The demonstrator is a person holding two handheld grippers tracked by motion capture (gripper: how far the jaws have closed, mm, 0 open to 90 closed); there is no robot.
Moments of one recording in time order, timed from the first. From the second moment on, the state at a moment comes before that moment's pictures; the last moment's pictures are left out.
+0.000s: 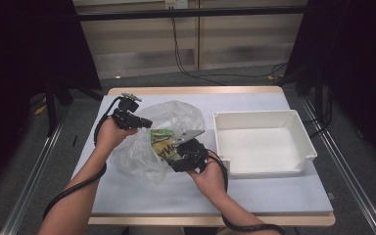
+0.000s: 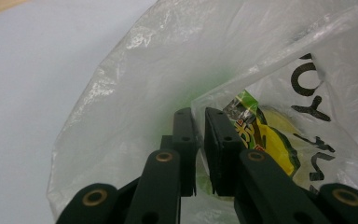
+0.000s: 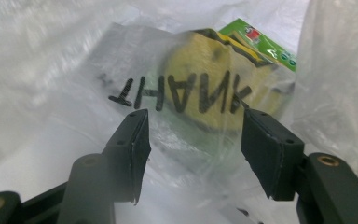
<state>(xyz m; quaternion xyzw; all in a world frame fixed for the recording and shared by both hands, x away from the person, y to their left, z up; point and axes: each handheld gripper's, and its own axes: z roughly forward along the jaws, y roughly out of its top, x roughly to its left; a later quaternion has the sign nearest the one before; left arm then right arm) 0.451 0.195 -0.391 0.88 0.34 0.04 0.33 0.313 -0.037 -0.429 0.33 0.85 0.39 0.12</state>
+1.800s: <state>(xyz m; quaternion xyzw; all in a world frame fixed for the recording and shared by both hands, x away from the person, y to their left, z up) 0.443 0.189 -0.393 0.87 0.34 0.03 0.35 0.343 -0.013 -0.431 0.35 0.84 0.39 0.15</state>
